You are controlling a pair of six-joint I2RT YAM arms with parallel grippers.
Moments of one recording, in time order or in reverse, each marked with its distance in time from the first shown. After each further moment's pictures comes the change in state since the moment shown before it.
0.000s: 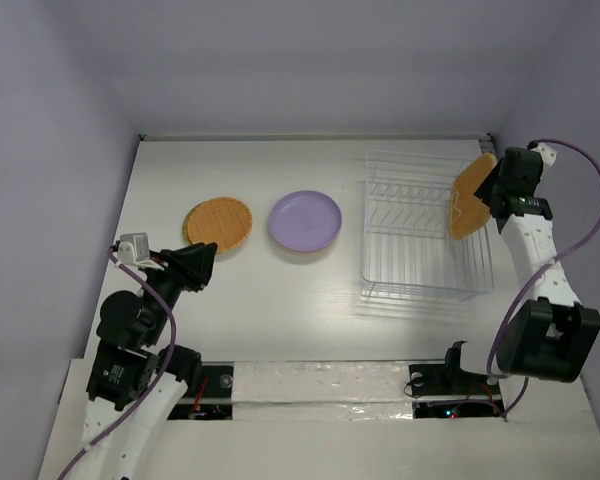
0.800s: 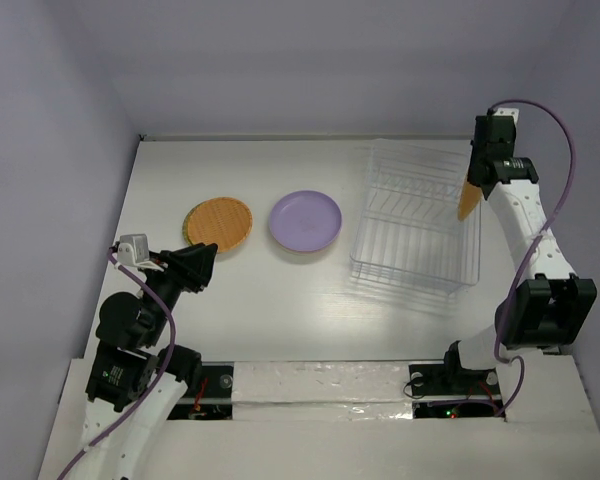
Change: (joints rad) left arm -0.008 -0.007 0.000 0.000 0.000 0.000; right arm 0.172 0.181 0.323 -0.259 0.138 -0.308
